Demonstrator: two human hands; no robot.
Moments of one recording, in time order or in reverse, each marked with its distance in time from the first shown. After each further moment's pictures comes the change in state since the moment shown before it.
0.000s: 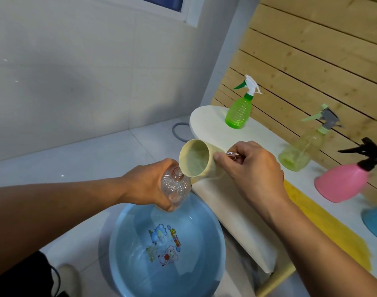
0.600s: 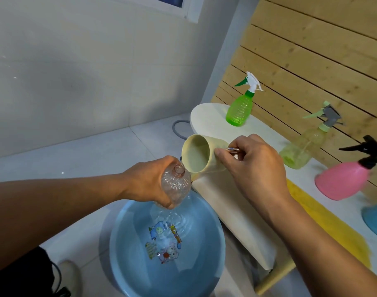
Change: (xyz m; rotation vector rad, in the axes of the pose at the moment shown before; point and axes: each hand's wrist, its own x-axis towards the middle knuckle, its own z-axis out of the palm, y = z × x) left_hand 0.001 0.000 0.000 -0.005 -0.010 -0.006; right_hand 0.000 0.002 0.003 -0.024 0.070 -0.109
